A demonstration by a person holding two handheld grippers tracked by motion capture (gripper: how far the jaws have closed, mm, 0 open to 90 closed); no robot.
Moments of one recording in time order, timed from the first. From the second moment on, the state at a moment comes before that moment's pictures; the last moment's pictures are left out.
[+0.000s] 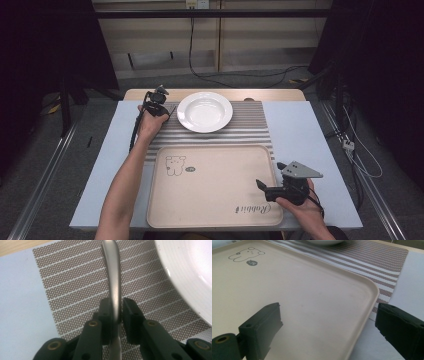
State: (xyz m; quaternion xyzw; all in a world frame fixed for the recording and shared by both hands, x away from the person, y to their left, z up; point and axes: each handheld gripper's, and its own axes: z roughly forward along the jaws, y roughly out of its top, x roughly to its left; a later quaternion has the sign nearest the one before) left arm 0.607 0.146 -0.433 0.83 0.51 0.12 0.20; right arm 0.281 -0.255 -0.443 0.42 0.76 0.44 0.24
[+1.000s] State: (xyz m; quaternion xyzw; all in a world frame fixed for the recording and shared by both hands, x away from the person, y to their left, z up) left arm 0.593 0.158 -0.428 0.84 0.50 0.11 0.19; right arm 0.279 -0.254 -0.442 0.42 0.76 0.44 0.24
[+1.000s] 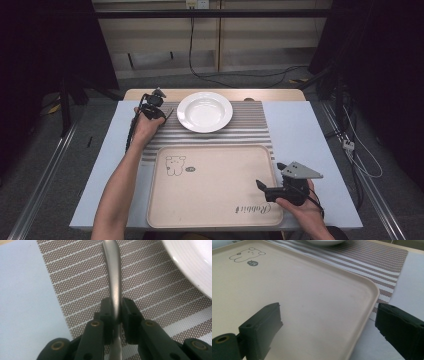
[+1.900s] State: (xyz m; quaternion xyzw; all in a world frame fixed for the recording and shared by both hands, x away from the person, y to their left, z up) left arm 0.546 0.174 -0.378 0.84 0.48 0.14 0.21; right arm 0.278 -0.255 -0.440 0.42 0.75 0.44 0.25
